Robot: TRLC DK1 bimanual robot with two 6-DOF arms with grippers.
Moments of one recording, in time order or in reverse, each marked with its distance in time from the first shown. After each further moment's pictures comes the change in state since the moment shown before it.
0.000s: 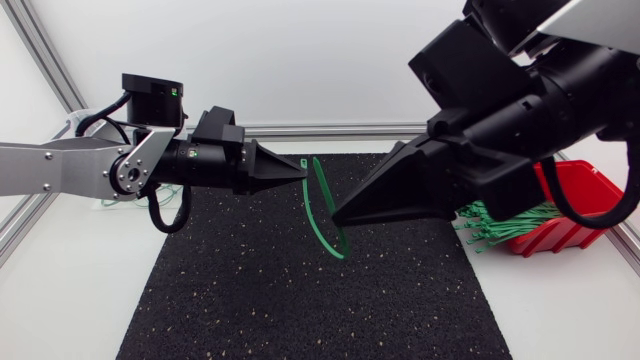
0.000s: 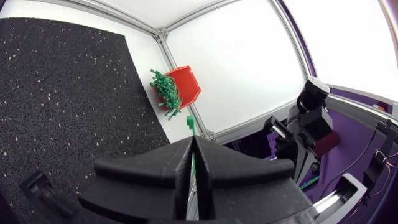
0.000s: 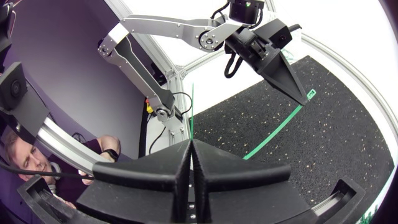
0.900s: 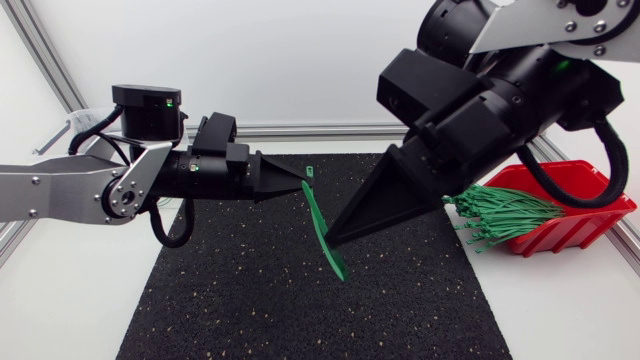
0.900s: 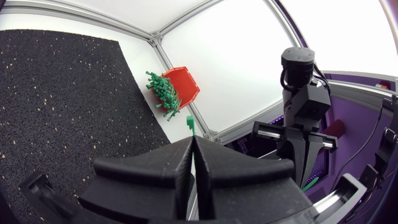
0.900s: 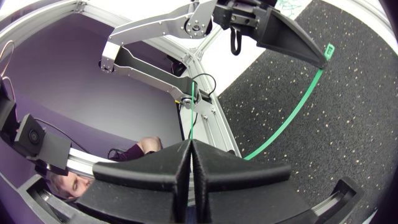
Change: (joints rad) left arm -0.050 -0.070 -0.094 0.112 -0.072 0.002; right arm -0.013 0.182 0.121 -0.292 -0.143 0.046
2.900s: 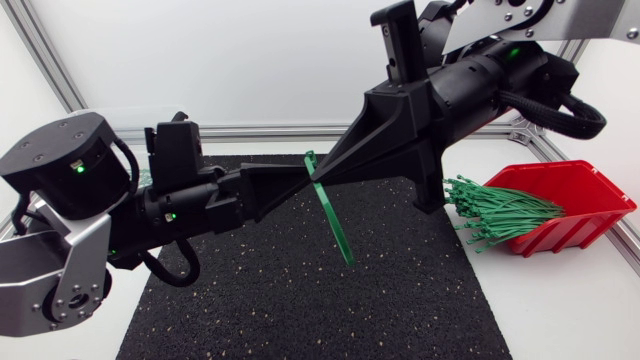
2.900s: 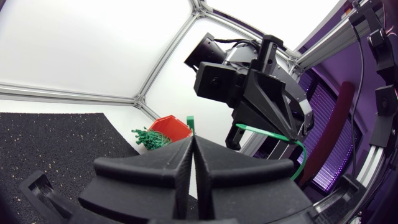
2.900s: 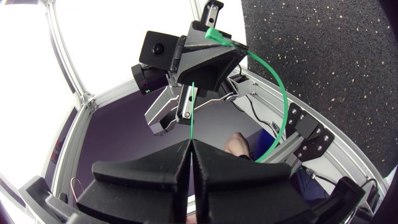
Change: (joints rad) left arm -0.206 -0.297 -0.304 0.478 -0.403 0.039; right arm -0.086 0.159 0.131 -0.137 -0.271 0.639
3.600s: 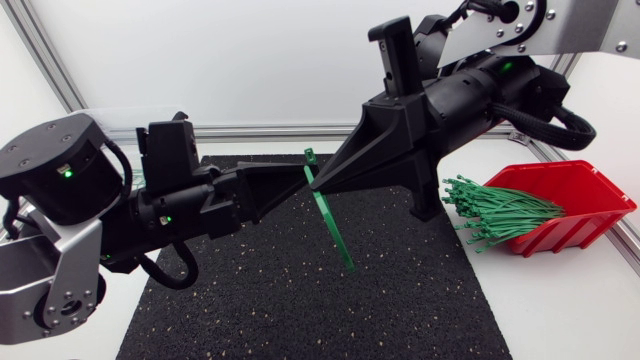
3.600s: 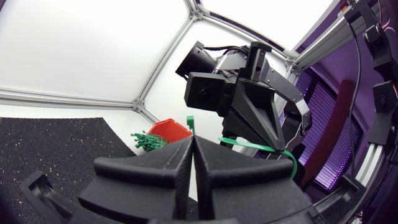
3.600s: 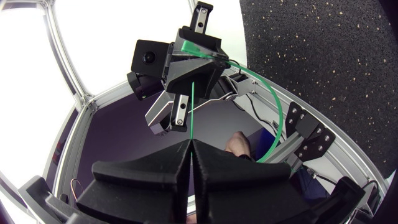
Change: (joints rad) left arm -0.012 -0.028 -0.008 0.000 -0.022 0.006; right arm 0.000 0.000 -0.045 0.030 -0.014 0.000
